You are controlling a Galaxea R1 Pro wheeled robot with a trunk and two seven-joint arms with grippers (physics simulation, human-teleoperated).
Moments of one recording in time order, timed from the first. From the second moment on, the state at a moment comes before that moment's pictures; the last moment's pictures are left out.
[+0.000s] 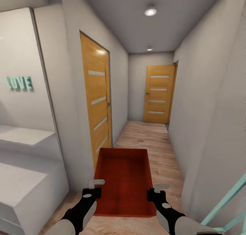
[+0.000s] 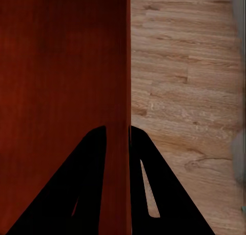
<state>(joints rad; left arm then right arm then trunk) -0.57 -0.13 -0.13 -0.42 0.11 0.11 0.29 -0.66 0.09 -0.01 -0.06 0.02 -0.31 -0.09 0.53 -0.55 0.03</state>
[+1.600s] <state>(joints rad) -0.57 -0.13 -0.13 -0.41 0.11 0.11 0.29 -0.66 0.09 0.01 -0.06 0.00 -0.30 -0.09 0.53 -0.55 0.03</state>
